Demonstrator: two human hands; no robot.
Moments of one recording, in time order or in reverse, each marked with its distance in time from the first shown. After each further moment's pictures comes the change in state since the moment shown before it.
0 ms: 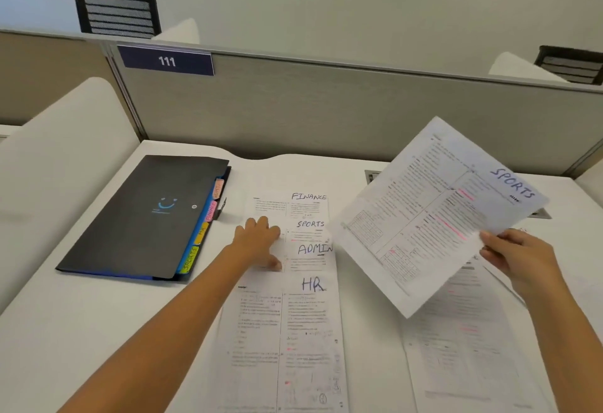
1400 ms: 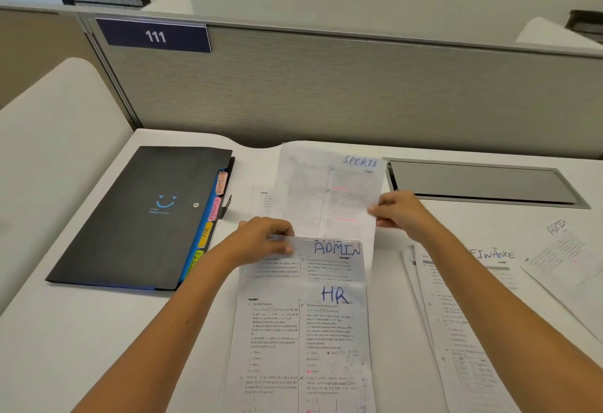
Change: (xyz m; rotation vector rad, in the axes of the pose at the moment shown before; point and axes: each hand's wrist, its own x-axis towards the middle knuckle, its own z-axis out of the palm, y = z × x) left_hand 0.004 -0.038 -0.008 -0.634 -0.018 0.247; right_hand 0.034 0.023 0.205 -0.420 -0.510 0.067
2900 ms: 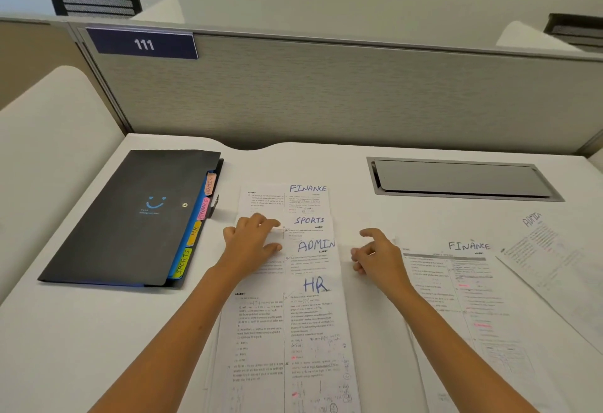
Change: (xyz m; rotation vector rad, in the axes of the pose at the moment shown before) left_hand 0.004 0.003 0.043 0.370 0.352 -0.141; right_hand -0.079 0.061 0.038 -0.086 0.193 -0.094
